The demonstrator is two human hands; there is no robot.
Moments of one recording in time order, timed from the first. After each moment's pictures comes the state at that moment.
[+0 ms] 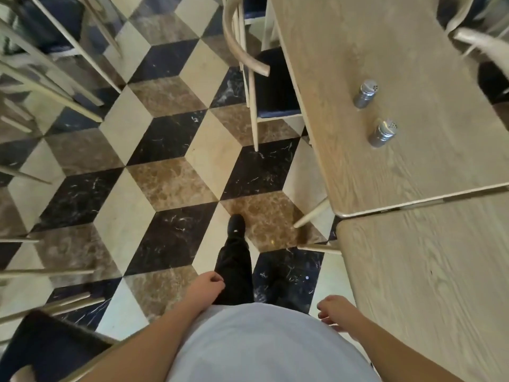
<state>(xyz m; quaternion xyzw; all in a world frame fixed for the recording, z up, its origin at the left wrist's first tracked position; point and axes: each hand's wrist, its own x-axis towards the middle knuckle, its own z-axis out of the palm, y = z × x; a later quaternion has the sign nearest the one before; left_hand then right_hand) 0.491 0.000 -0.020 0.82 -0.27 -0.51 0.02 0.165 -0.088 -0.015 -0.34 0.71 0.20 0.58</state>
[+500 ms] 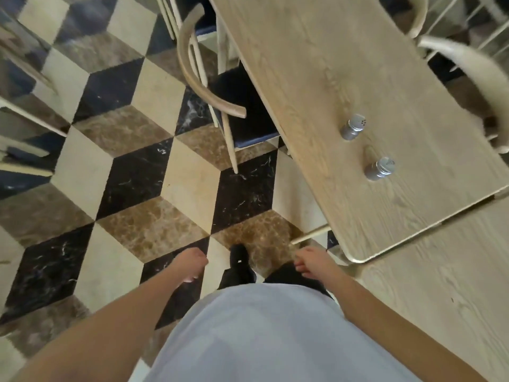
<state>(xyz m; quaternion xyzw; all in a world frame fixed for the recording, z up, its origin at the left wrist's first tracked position) 0.668 -0.256 -0.023 0.78 -0.31 -0.55 -0.07 0.344 -0.289 0.026 -0.25 0.75 0.01 0.61</state>
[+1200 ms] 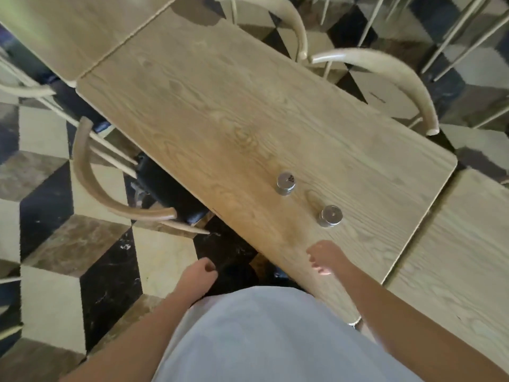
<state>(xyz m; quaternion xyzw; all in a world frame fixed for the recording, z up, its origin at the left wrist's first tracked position) 0.545 -0.529 0.016 0.68 -0.57 -0.42 -0.17 0.229 -0.483 0.017 -0.20 0.80 -0.04 0.57</state>
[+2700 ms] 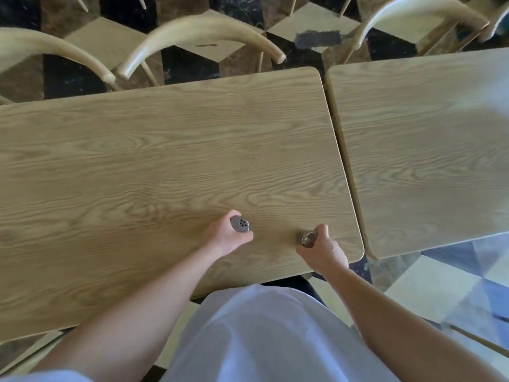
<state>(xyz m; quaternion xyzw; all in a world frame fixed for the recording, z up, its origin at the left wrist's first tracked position) 0.329 -0.706 -0.006 0.31 -0.78 -0.44 -0.31 0.277 -0.467 0.031 0.12 0.91 -0.09 0.39</state>
